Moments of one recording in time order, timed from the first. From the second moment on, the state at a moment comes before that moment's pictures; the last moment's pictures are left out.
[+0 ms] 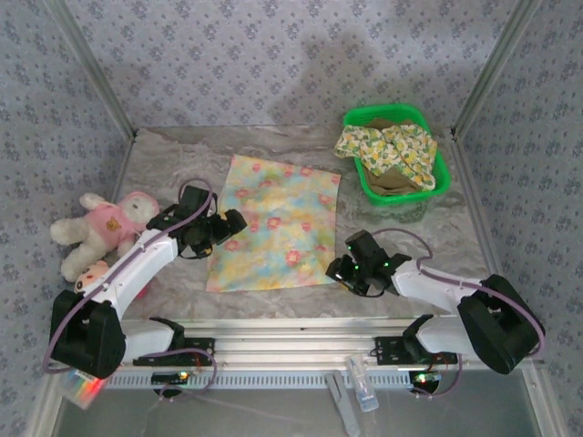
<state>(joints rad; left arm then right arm) -0.37 1.22 0.85 -0.66 0.13 -0.88 0.65 1.24 0.45 -0.23 -0.23 1.14</state>
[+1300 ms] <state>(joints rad) -0.35 0.87 0.58 -0.90 0.08 -0.94 0.65 1.20 0.36 -0.05 -0.26 1.19</state>
